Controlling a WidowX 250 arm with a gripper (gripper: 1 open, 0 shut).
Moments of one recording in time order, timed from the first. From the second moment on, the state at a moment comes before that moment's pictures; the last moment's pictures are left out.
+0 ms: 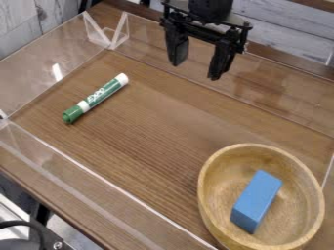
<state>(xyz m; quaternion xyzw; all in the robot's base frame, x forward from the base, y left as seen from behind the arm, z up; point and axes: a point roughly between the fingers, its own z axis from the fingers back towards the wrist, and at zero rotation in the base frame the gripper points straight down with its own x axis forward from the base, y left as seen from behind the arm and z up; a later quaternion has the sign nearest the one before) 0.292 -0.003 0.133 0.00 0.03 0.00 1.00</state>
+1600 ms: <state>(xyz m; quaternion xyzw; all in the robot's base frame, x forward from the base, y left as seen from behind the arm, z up) 0.228 -0.131 0.088 -0.03 0.01 -0.02 1.00</state>
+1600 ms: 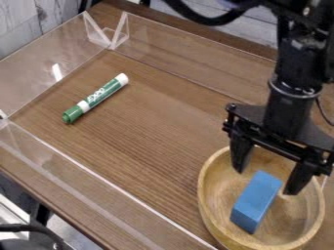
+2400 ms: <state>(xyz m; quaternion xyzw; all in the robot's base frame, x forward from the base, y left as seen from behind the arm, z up) 0.228 -0.141 0.062 -0.03 0.00 -0.02 1.00</state>
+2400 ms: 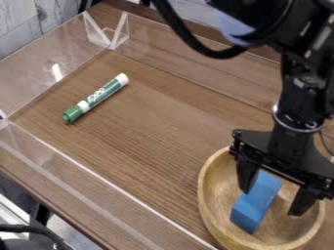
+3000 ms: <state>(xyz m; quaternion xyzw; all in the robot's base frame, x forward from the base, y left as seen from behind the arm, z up) 0.229 -0.140 0.056 -0.02 -0.03 -0.02 1.00</state>
